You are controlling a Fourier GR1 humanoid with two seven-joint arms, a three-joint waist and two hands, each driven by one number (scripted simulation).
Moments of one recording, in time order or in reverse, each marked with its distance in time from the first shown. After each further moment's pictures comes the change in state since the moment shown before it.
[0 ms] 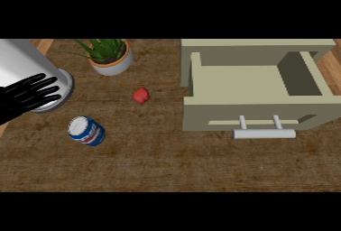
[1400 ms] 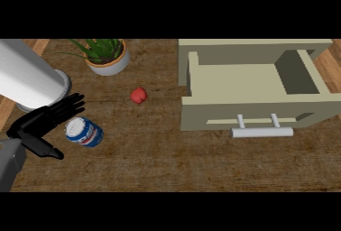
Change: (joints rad) left arm -0.066 -0.262 0.160 0.429 -0.987 0.088 -0.603; right arm -0.008 0.038 -0.125 -0.012 -0.070 0.134 0.056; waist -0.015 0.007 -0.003
